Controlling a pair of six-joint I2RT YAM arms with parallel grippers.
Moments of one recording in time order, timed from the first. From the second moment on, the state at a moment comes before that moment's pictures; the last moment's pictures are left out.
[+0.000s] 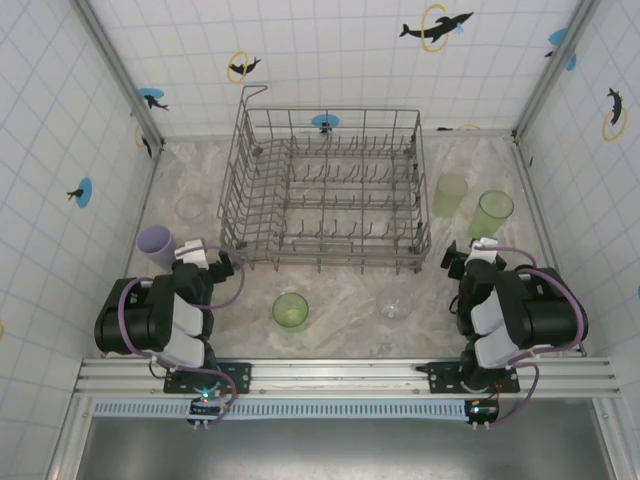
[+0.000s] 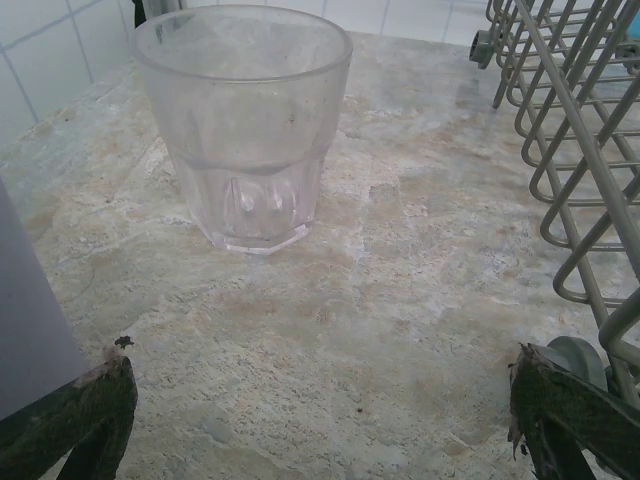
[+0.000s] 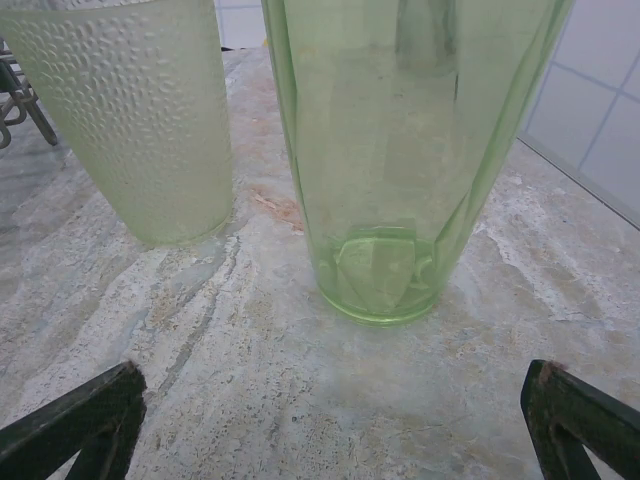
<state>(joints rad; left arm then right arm) 0.05 1.51 0.00 1.18 -0.01 -0.08 0.10 1.53 0.00 1.20 0.35 0.11</state>
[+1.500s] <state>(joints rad) 0.05 1.48 0.02 1.10 -0.02 -0.08 0.12 1.50 0.00 1.20 0.38 0.09</state>
